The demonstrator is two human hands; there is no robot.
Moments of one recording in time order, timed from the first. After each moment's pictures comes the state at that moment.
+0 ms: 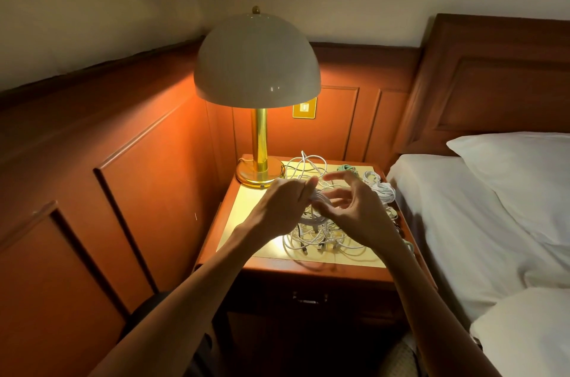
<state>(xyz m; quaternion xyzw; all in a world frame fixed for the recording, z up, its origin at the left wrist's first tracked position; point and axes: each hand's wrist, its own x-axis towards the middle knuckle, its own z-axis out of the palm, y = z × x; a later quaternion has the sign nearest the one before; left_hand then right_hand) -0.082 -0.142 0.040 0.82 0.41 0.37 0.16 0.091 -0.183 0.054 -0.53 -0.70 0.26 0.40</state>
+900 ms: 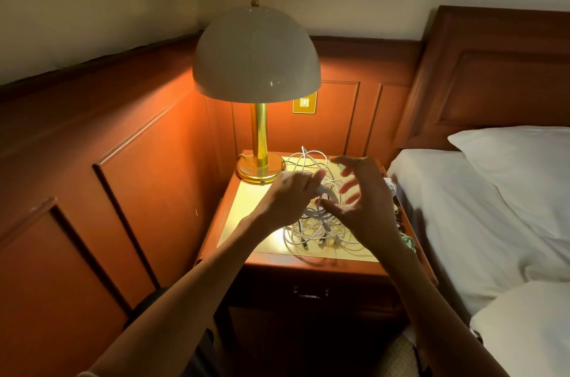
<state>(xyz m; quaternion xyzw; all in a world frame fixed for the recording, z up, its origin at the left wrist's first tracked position) -0.073 -0.143 0.052 0.81 0.45 0.34 0.19 0.095 -0.179 0.039 -0.49 -0.74 -0.02 0.46</state>
